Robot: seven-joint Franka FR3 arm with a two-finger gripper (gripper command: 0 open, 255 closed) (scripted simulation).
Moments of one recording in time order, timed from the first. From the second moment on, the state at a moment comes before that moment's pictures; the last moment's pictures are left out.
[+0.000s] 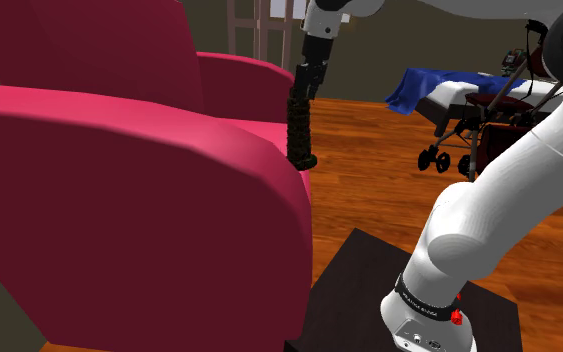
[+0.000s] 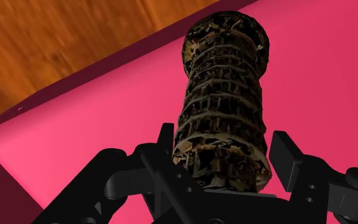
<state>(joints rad) 0.01 -0.35 -0.22 -1.95 -0.04 1.71 -0.27</state>
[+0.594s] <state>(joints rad) 0.01 -0.32 -0.23 -1.79 -0.03 1.59 -0.28</state>
